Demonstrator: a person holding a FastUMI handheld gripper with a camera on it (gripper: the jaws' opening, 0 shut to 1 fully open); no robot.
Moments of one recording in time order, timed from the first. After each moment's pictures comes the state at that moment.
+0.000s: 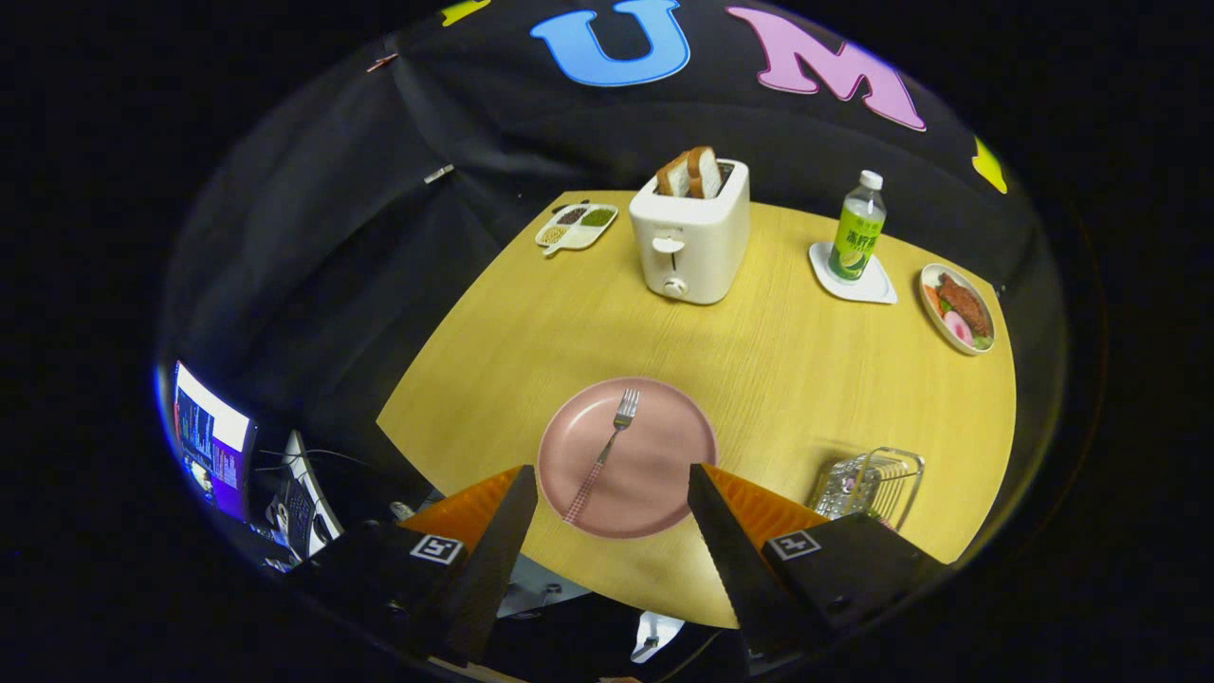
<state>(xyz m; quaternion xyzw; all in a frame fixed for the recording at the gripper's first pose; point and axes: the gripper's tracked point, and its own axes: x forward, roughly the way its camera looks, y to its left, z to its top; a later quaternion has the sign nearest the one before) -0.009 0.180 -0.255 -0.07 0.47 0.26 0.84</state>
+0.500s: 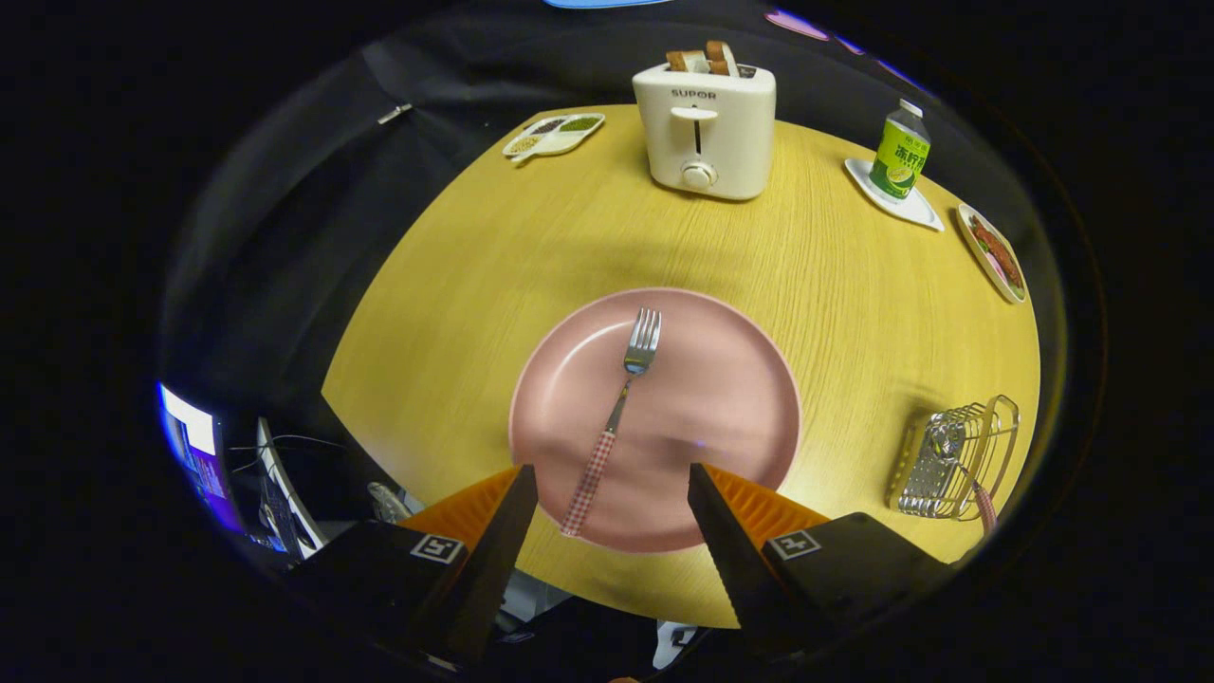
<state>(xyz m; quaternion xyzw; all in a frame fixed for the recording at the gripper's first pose) -0.009 0.208 -0.377 -0.09 0.56 0.21 0.80</state>
